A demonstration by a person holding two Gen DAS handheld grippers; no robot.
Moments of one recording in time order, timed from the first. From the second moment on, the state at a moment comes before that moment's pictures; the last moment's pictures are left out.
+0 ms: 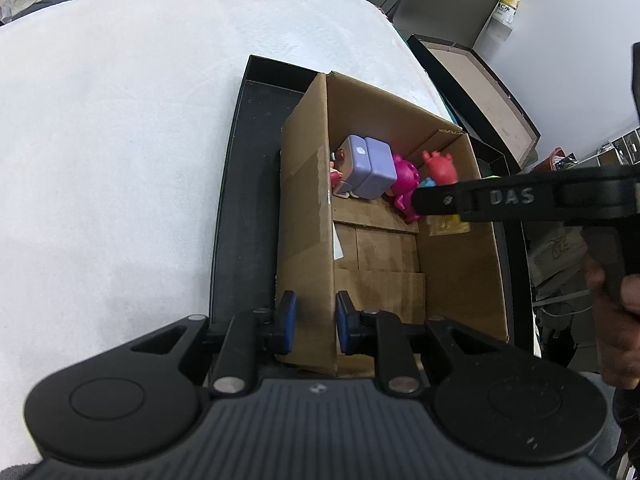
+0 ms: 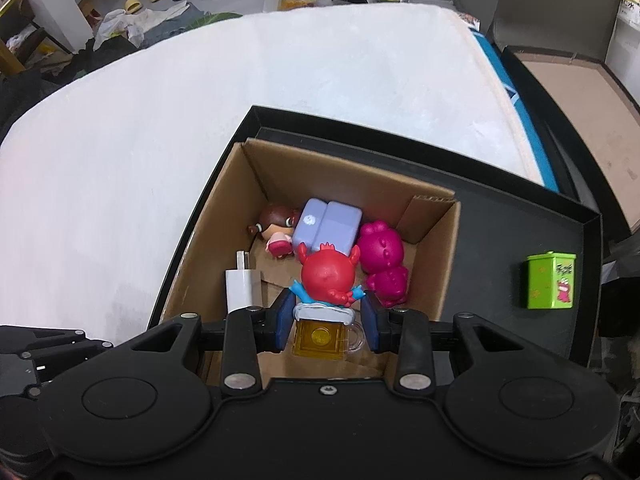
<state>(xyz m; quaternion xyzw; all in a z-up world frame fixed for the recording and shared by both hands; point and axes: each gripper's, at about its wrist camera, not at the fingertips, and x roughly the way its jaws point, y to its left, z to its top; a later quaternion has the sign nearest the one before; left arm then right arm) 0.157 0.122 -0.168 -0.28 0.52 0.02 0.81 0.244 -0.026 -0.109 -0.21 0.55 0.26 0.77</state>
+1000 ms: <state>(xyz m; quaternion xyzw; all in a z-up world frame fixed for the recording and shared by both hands) 0.161 0.121 -0.171 -0.27 0.53 0.02 0.80 0.251 -0.014 -0.157 -0.19 0.58 0.26 0.75</state>
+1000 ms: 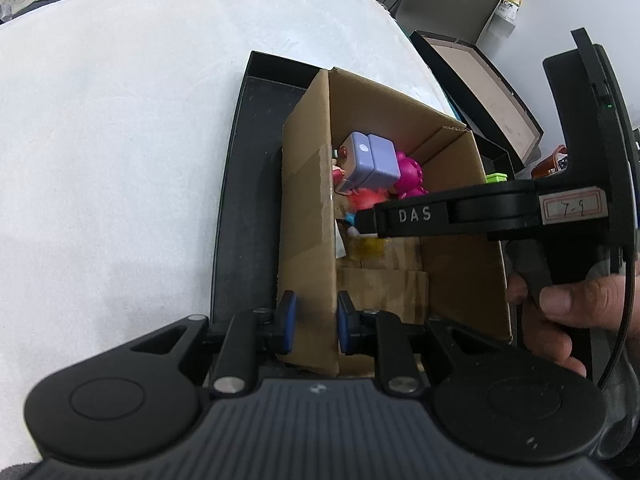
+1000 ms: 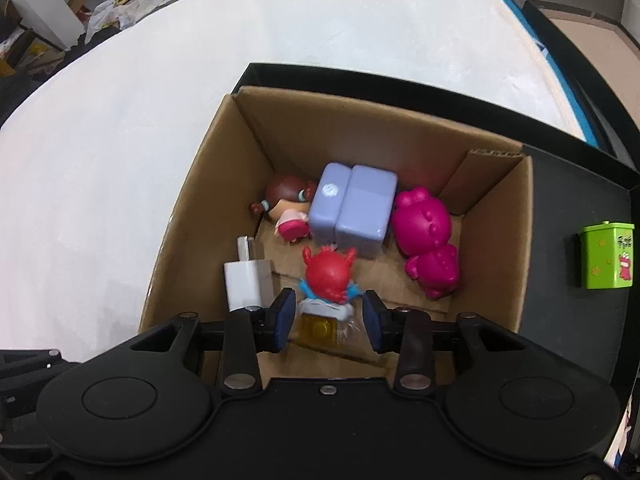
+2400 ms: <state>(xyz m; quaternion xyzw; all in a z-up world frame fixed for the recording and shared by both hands) 0.164 0.108 -0.172 -0.24 0.55 0.05 0.80 0.280 -0.135 -0.085 -0.11 0.53 0.24 0.80</state>
